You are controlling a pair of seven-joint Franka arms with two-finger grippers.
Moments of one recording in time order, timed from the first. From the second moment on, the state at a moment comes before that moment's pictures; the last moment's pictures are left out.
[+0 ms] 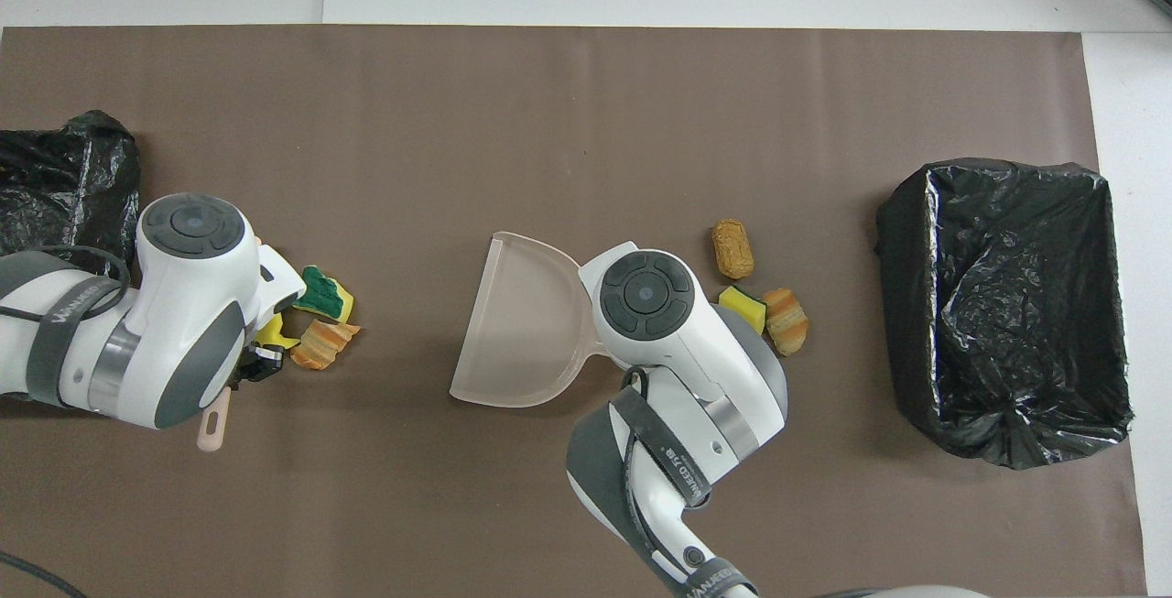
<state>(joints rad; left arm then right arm) -0.23 0.06 -0.02 -2.14 0.31 1.76 -0.30 0.63 0.25 -0.04 -1.92 -0.03 2.02 -0.66</state>
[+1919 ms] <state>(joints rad) -0.53 -0.03 -0.02 -2.29 -0.21 2.08 -0.46 0.63 0.25 -0.03 -1.92 -0.03 2.02 -0.67</state>
